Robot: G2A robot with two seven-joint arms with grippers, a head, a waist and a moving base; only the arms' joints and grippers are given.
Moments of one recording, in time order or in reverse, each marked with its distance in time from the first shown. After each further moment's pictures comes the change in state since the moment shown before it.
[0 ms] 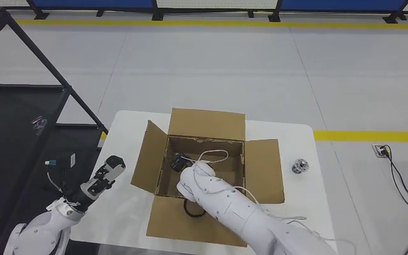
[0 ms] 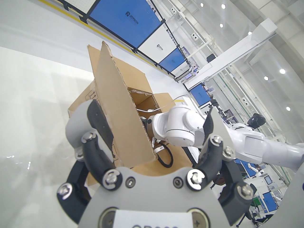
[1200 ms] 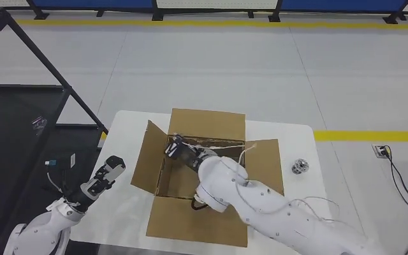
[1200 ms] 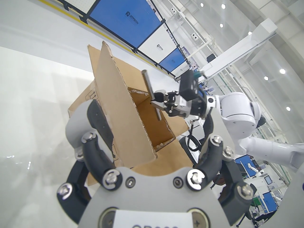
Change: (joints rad) left arm 0.000 0.000 0.000 0.000 0.000 0.000 0.000; right arm -0.075 0.405 0.118 -0.928 -0.120 0.005 0.136
